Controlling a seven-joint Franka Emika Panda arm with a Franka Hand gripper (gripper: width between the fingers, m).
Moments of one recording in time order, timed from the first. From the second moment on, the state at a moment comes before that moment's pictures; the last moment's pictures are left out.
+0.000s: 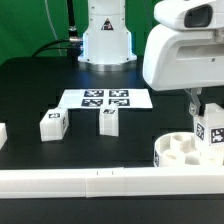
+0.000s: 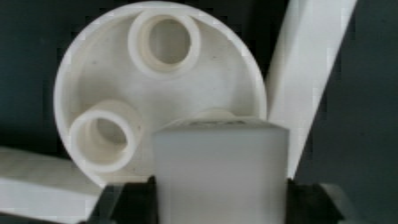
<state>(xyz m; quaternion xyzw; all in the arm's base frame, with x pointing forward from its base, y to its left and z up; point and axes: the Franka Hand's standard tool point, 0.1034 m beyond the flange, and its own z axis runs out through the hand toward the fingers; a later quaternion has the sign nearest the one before) 0.621 0.117 0.085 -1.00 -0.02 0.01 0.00</state>
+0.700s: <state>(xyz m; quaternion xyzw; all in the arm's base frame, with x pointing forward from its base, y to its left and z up) 0.621 0.124 0.086 -0.95 0.32 0.02 0.02</state>
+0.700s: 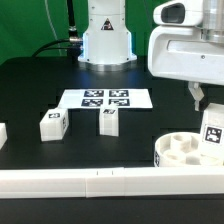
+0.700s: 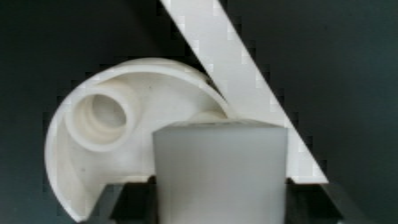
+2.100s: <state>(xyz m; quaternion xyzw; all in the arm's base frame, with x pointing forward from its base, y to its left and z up) 0.629 0.131 0.086 -0.63 0.77 0.04 0.11</state>
